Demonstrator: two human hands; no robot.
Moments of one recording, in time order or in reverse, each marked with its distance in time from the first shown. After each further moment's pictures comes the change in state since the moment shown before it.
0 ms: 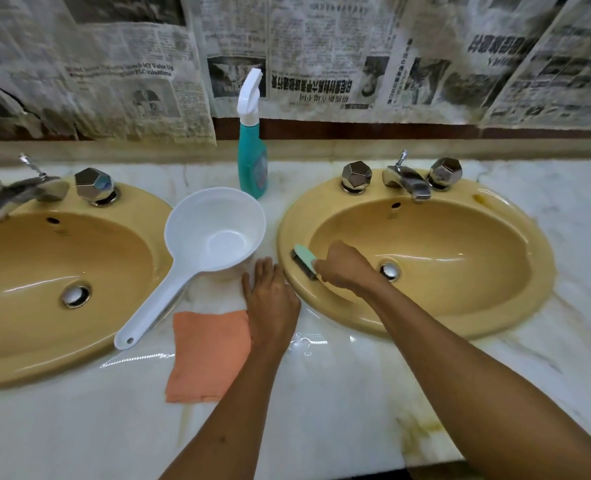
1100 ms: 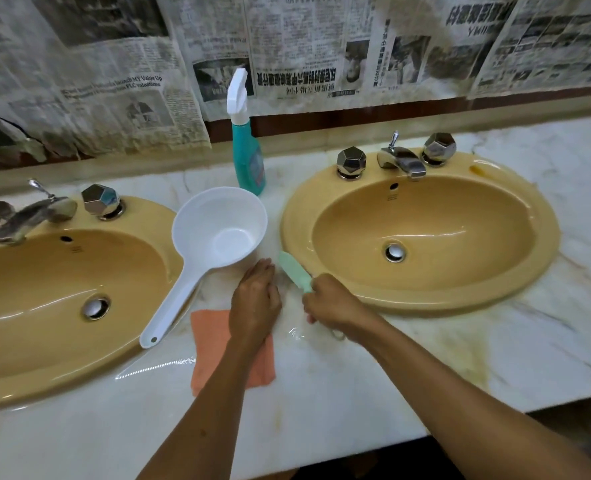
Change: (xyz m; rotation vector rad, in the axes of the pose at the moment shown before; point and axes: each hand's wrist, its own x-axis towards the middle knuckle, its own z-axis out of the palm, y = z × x) left_hand -0.003 -0.053 -0.028 -0.269 -0.032 0.168; right_hand -0.073 -0.010 0.057 0.370 -0.084 -0.007
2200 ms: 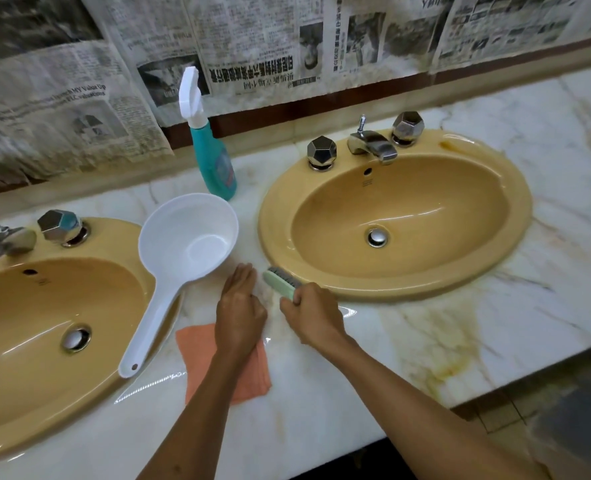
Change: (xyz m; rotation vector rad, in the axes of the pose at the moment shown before) left_hand -0.001 -0.007 0.000 0.038 -0.065 0.028; right_hand 0.000 0.015 0.035 -0.067 0.284 0.071
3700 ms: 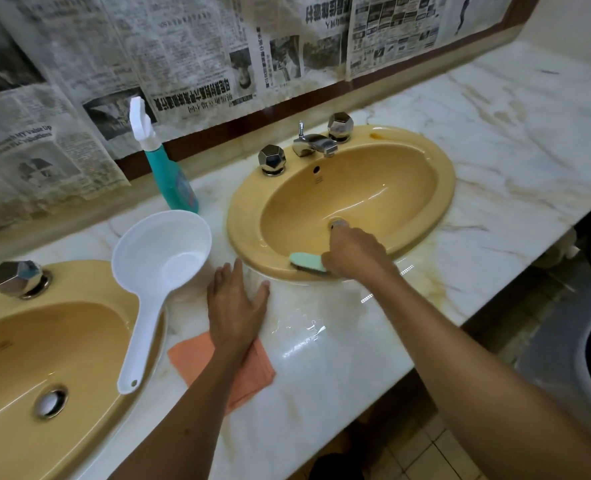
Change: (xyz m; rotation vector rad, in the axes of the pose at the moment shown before) left_hand 0.008 0.002 0.004 0.147 -0.058 0.151; right_hand -0.022 0.001 -0.097 -0.314 0.195 0.181
